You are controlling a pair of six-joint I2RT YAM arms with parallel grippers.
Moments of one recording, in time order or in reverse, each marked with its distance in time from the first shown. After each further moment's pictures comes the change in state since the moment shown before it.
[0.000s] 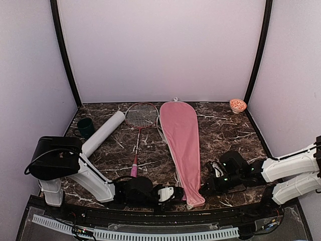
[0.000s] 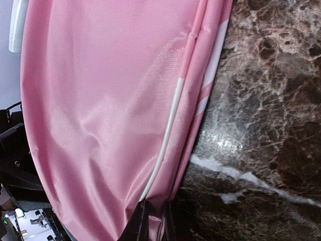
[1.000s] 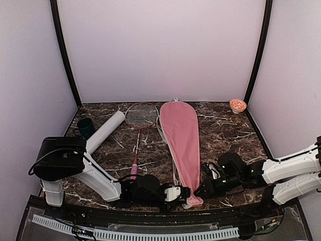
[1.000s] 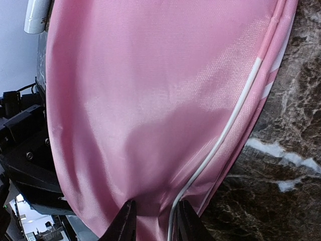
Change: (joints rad) left arm 0.001 0.042 0.097 -0.043 0.029 0.055; right arm 0.084 -0.017 0.014 0.029 -0.010 0.026
